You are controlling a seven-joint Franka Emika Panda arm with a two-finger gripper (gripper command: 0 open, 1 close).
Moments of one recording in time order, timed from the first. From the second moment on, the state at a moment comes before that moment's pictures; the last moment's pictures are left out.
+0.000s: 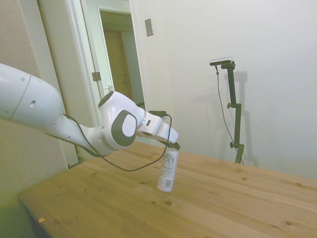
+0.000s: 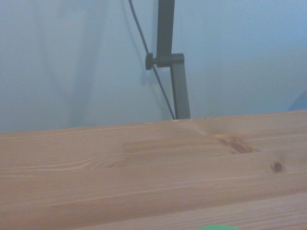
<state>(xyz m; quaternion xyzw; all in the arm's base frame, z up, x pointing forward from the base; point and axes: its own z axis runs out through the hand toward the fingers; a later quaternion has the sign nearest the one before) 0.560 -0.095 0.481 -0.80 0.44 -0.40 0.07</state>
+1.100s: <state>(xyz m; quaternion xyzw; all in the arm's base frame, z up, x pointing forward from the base) 0.590 -0.038 0.464 -0.70 0.46 -0.54 0.09</state>
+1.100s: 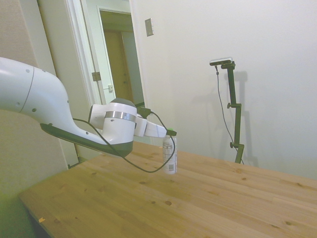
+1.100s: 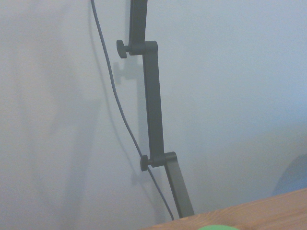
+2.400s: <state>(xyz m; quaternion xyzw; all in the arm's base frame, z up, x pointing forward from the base) 0.657 -0.056 0.423 -0.69 0.48 -0.54 0.07</state>
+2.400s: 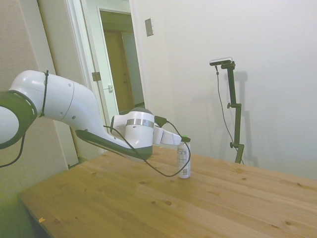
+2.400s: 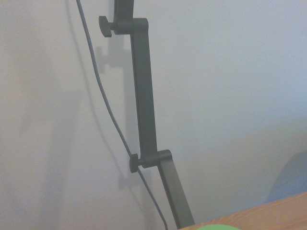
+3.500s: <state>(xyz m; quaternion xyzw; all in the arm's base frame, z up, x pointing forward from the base) 0.602 -0.050 0.451 -0.69 0.51 -0.50 0.12</state>
